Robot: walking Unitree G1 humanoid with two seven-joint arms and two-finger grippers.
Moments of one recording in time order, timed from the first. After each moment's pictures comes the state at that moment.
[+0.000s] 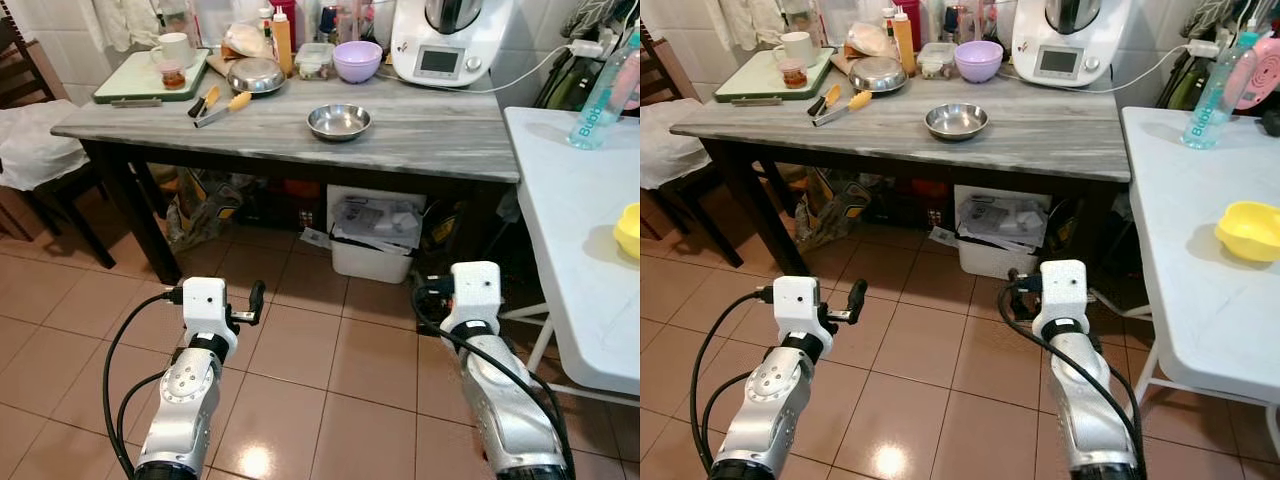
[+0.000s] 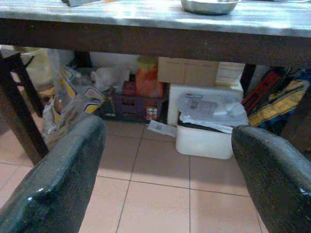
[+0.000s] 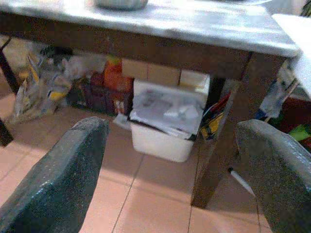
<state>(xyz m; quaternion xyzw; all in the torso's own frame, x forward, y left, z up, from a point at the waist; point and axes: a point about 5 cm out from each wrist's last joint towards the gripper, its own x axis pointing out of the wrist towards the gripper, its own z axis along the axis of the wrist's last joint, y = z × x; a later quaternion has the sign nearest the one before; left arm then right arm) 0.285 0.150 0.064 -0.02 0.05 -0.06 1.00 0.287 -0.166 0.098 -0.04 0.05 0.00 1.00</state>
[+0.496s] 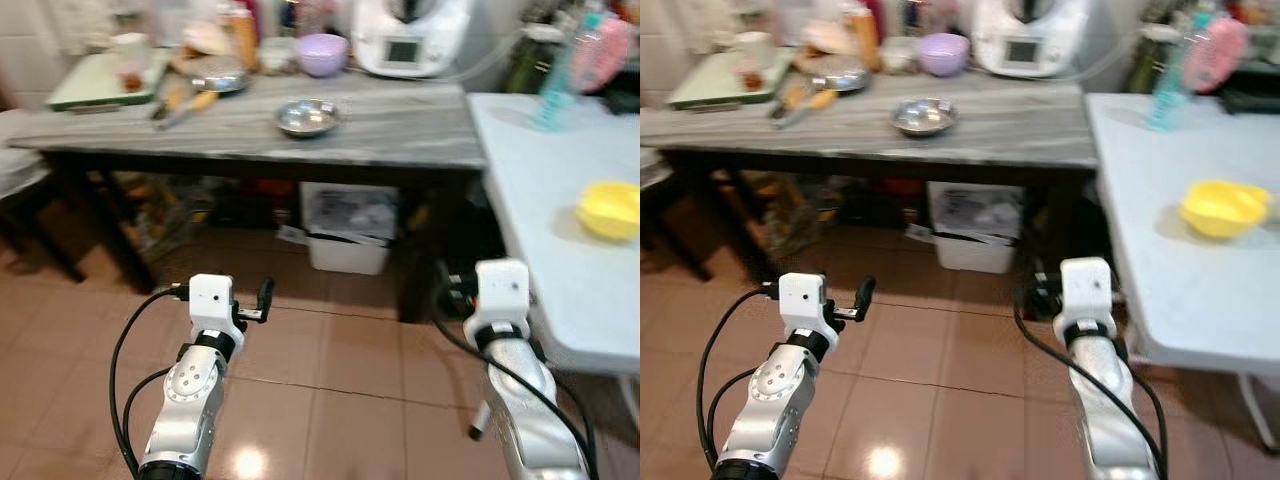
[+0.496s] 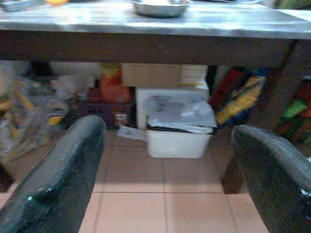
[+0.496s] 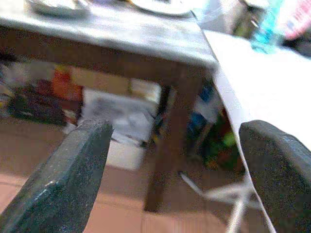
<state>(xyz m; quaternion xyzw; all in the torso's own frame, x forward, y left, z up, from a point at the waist) 0.285 0.143 0.070 -0.03 0.03 -0.08 1.00 0.272 -0.187 0.105 -0.10 0.02 -0.04 0.99</state>
